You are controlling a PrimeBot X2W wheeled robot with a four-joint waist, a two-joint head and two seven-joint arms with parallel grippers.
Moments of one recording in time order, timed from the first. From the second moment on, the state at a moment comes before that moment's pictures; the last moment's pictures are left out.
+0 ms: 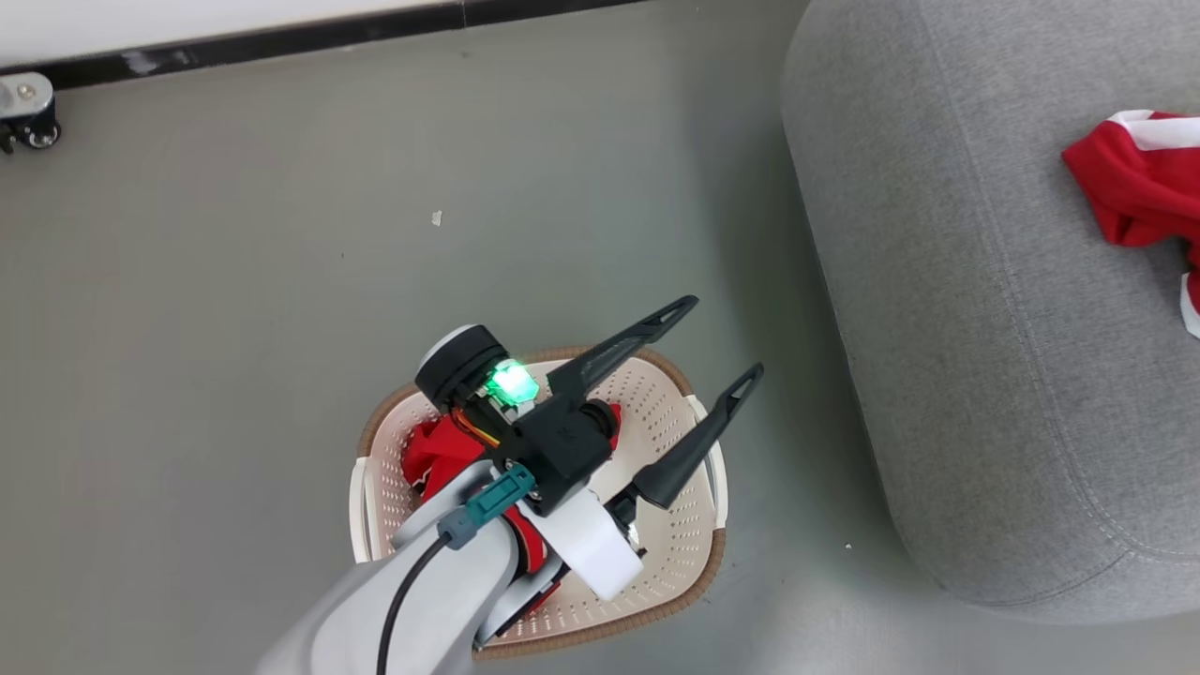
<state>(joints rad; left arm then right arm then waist) -0.58 0.10 -0.76 0.06 -0.32 -0.09 -0.18 -0.35 -0.45 -0.17 0.49 0.40 0.12 -0.25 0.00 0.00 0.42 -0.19</state>
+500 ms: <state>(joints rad) -0.51 0.13 -0.63 0.14 -0.35 -0.02 -0.23 -0.39 -0.38 0.02 0.26 0.33 0.12 -0.25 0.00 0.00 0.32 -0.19</state>
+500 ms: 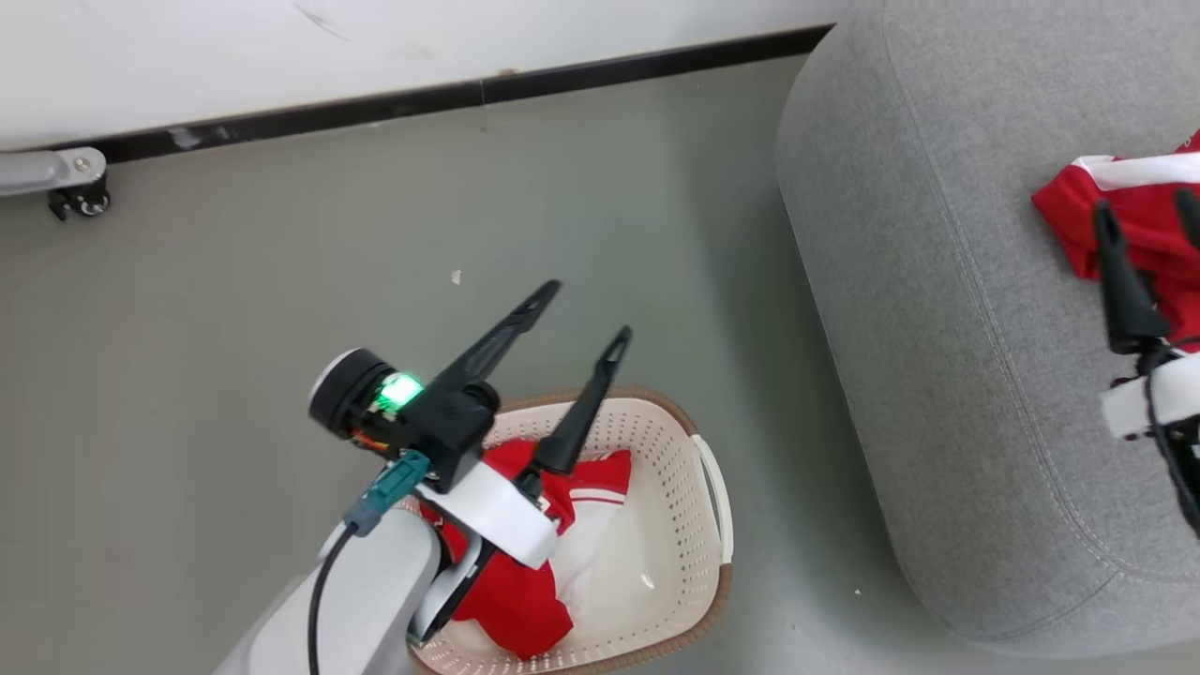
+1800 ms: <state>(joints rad) -0.15 0.18 -0.29 0.14 -0.36 0.20 -0.25 -0.20 -0.12 0.08 0.25 0.13 0.12 -0.25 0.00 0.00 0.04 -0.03</state>
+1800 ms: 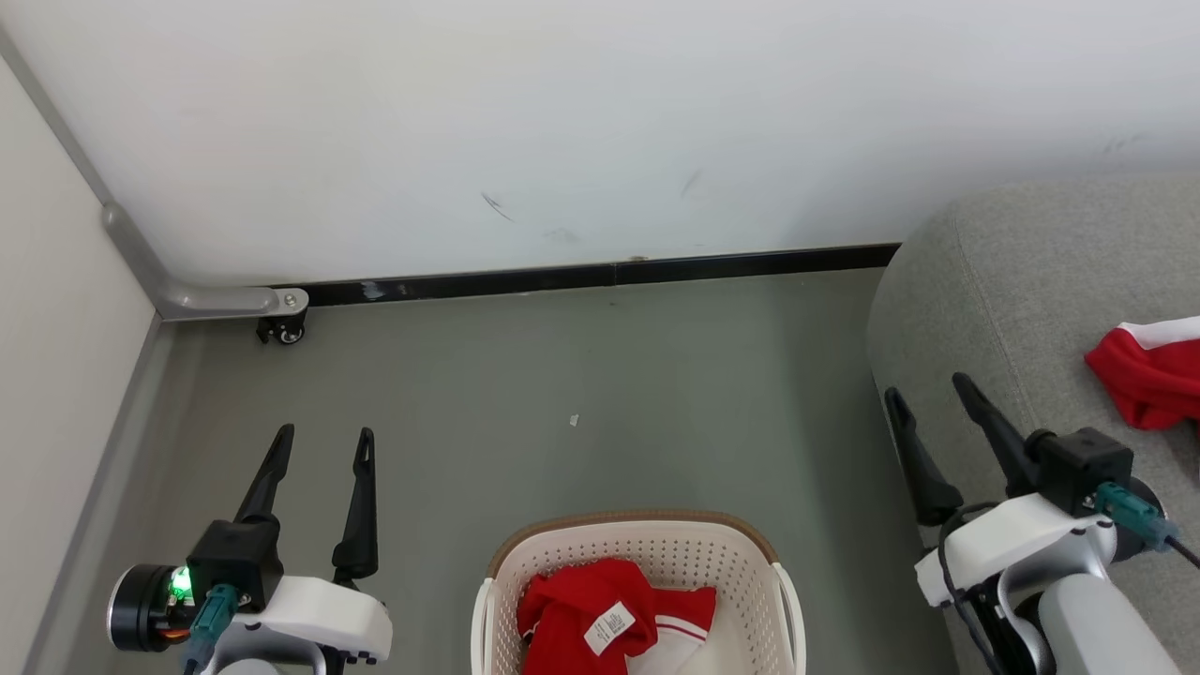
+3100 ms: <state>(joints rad) 0.02 0.19 -0.23 0.10 -0.31 0.21 -0.25 0.08 -0.04 -0.01 0.07 0.04 0.12 -0.24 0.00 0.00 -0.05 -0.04</state>
